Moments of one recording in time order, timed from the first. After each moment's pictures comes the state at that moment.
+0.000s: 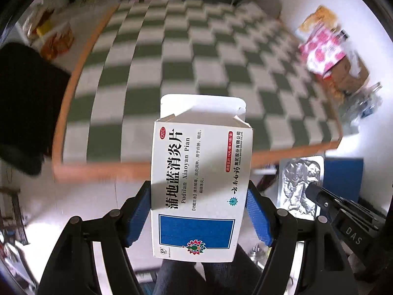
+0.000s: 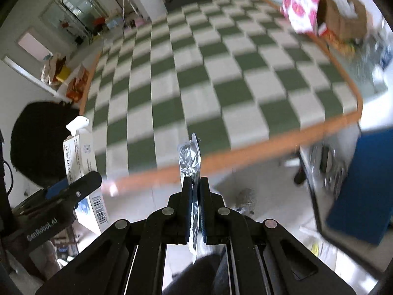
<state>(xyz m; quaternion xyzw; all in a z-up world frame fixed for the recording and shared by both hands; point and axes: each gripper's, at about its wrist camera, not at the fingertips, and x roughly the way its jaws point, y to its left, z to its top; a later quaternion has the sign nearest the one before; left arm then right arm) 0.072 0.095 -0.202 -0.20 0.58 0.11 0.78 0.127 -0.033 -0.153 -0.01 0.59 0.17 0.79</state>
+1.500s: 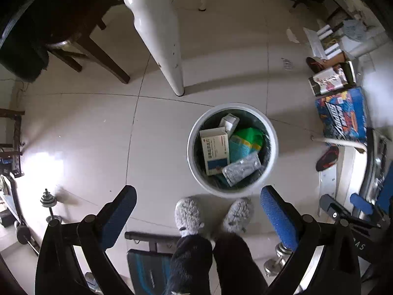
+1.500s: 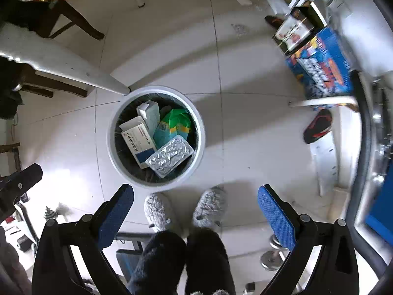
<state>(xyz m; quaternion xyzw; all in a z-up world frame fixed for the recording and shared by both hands) -0.042 0.112 -0.505 -0.25 0.66 0.23 0.67 0.052 -0.031 -0.539 -0.18 0.70 0.16 0.68</state>
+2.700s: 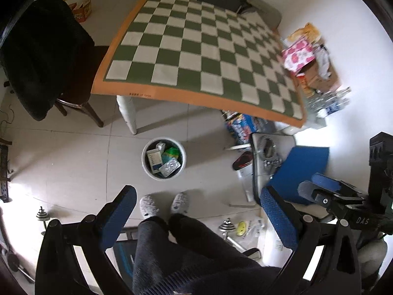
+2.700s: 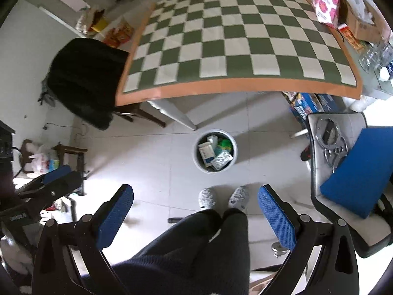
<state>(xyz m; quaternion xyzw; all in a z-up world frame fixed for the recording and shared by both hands) -0.110 0.042 -0.099 -0.28 0.55 0.10 0.78 -0.044 -0.099 -0.043 -0.08 0.63 0.29 0.71</state>
